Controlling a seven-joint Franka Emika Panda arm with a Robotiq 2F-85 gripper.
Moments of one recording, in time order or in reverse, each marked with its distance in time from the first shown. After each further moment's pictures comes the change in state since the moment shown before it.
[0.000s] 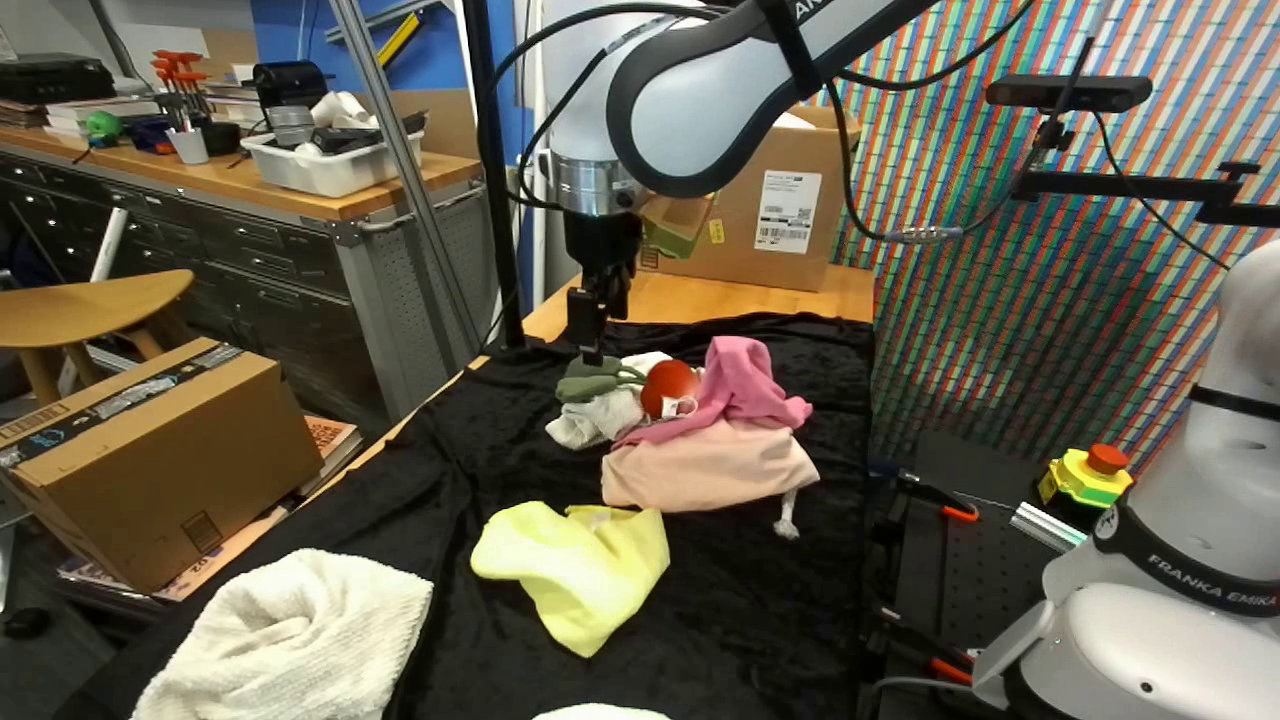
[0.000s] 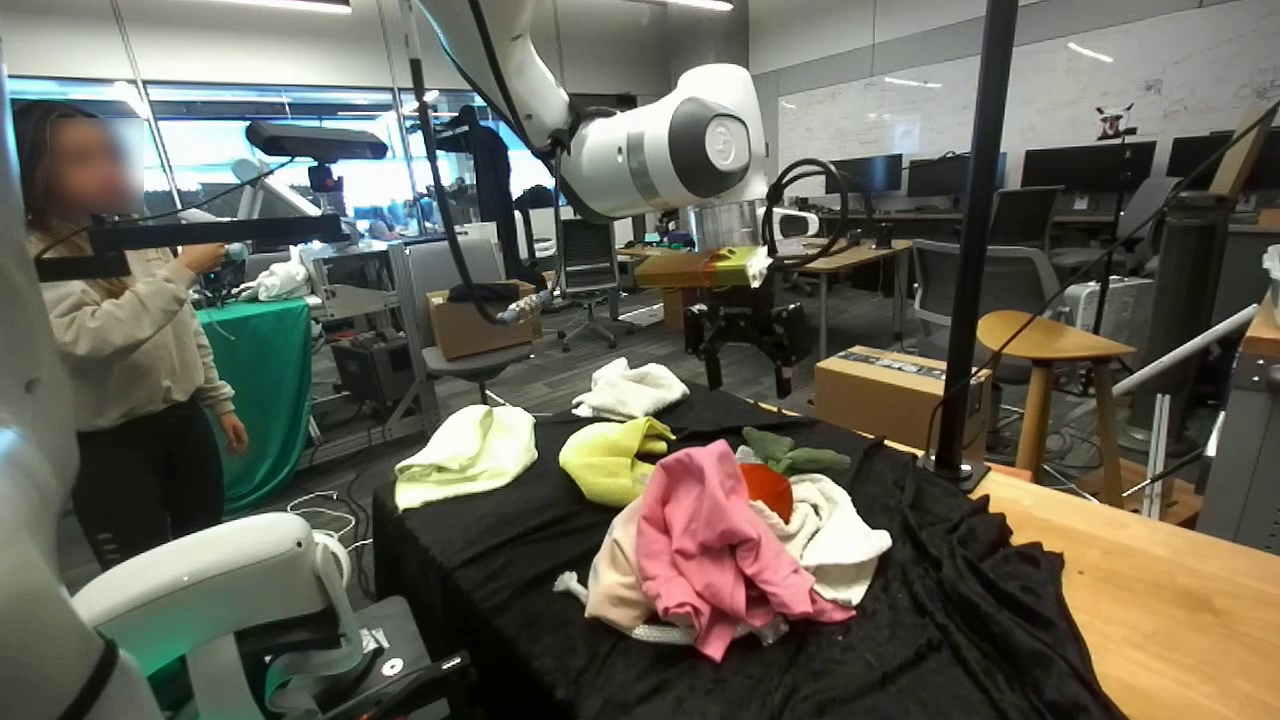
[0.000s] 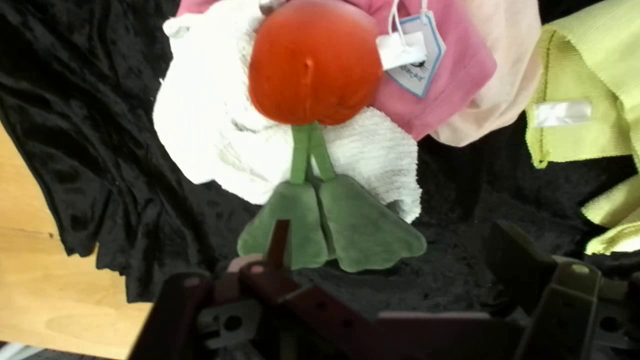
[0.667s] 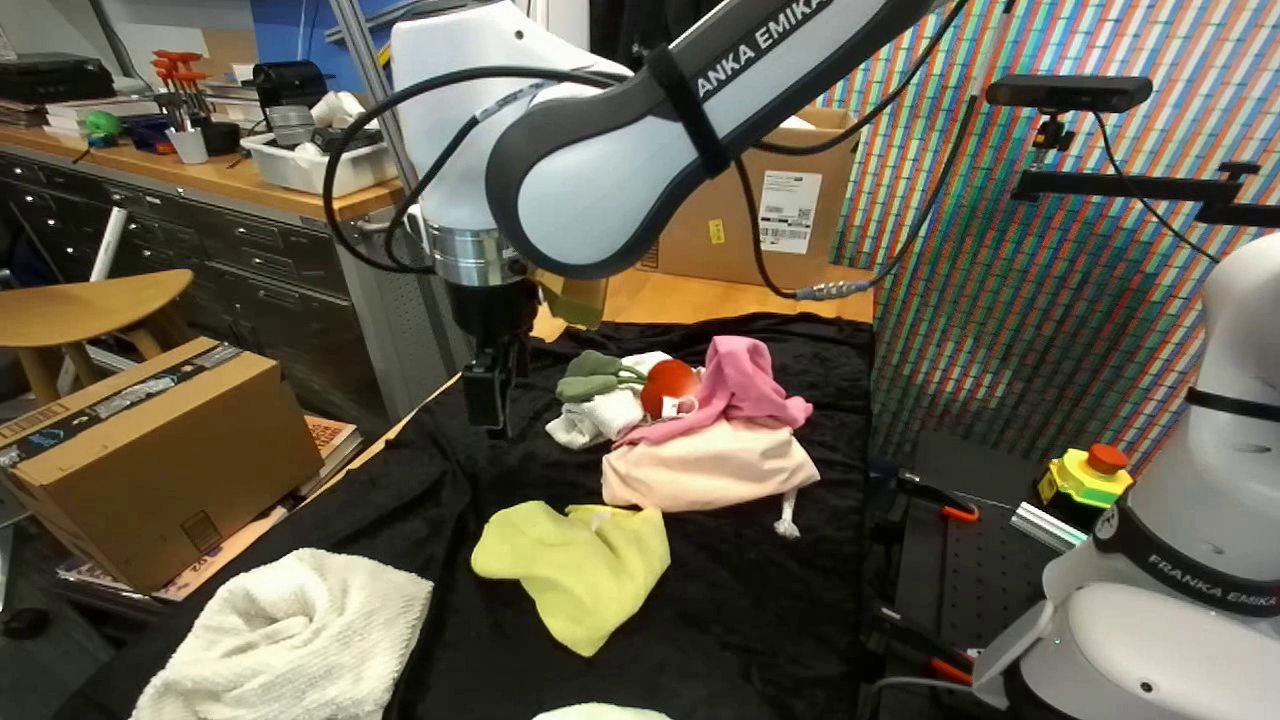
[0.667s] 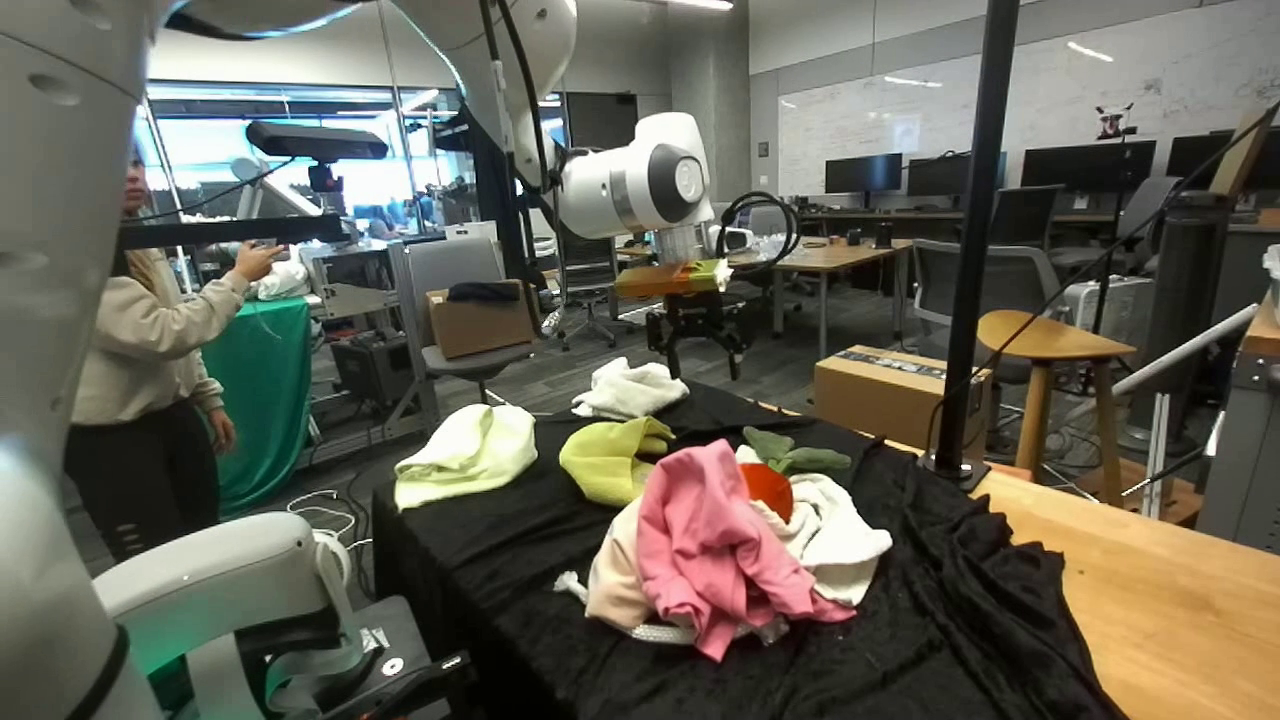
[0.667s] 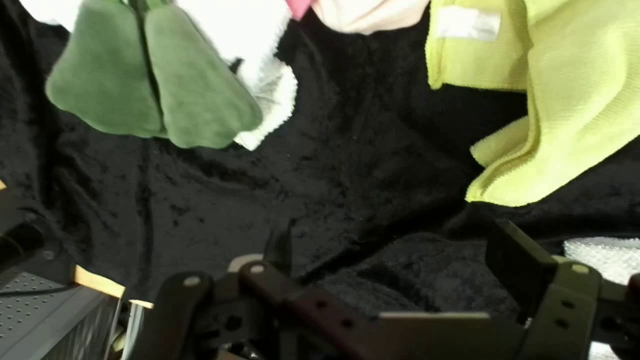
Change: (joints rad) arm 0.132 0.215 0.049 0.230 -0.054 0.000 -0.026
